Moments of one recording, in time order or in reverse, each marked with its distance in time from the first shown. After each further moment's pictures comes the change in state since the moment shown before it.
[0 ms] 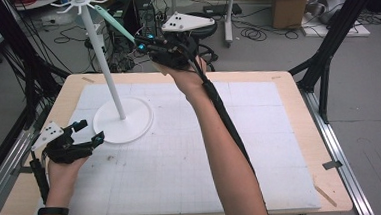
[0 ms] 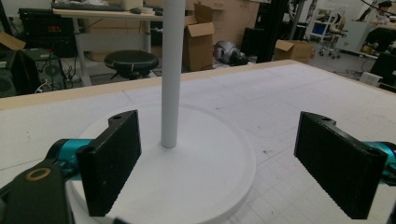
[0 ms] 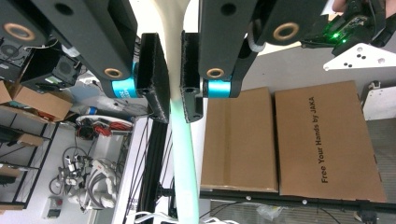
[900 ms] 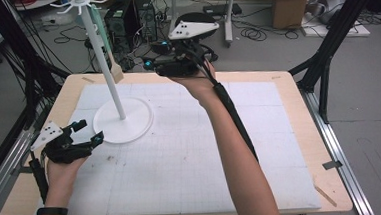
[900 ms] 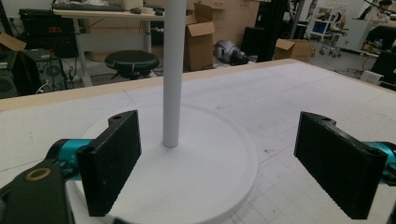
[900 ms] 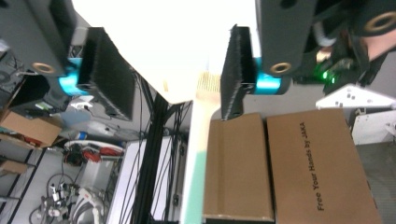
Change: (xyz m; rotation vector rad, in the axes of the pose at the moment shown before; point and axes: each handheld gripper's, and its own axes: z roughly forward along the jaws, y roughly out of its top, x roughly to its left) left arm 0.002 0.001 -0.002 0.003 0.003 0.002; right arm -0.009 -0.018 -0.017 0.124 0.033 0.005
